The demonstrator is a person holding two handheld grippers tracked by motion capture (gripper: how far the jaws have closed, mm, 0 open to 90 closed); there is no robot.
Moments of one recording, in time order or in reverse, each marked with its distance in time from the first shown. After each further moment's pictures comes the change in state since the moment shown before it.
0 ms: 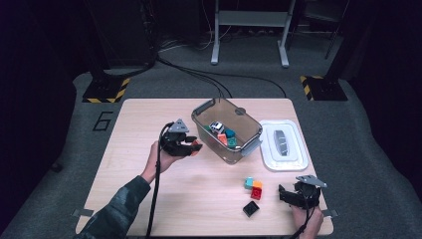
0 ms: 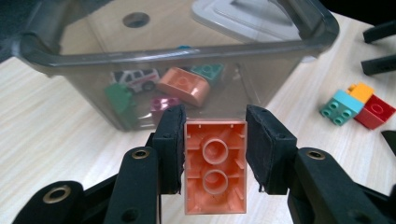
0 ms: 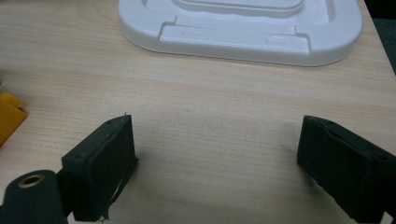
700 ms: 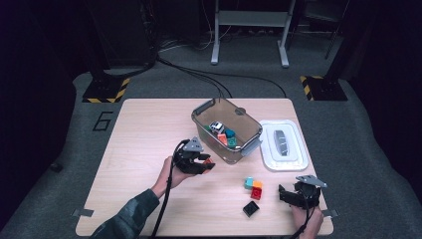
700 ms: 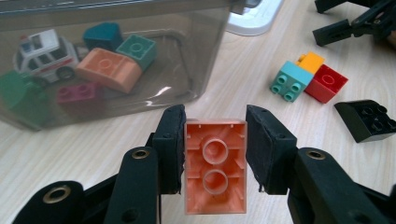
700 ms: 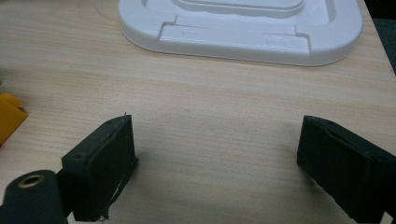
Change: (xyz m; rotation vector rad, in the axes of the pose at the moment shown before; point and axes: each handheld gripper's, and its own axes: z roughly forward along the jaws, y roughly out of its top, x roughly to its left) left arm -0.046 -0.022 0.031 0.039 -0.113 0.050; right arm 0.000 0.000 0.000 0.000 0.000 0.000
